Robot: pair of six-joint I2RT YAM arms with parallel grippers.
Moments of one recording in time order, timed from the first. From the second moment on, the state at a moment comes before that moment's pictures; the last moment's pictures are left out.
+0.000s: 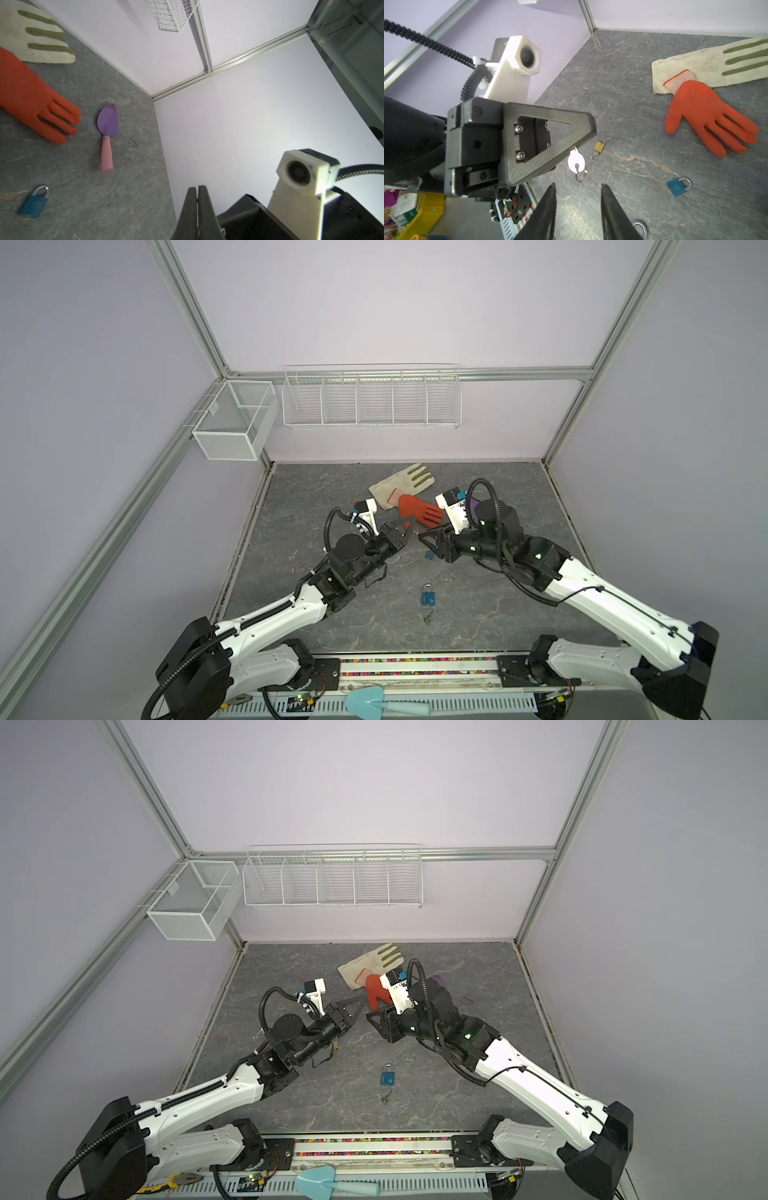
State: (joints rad) left arm -0.87 1.13 0.62 0.61 0.02 -1.13; right arm 0.79 1.13 1.08 -0.40 -0.27 0.45
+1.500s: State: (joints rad) left arm -0.87 1.27 0.71 0.96 0.21 -0.99; right arm 0.63 1.08 0.94 0.08 -0.66 0.76
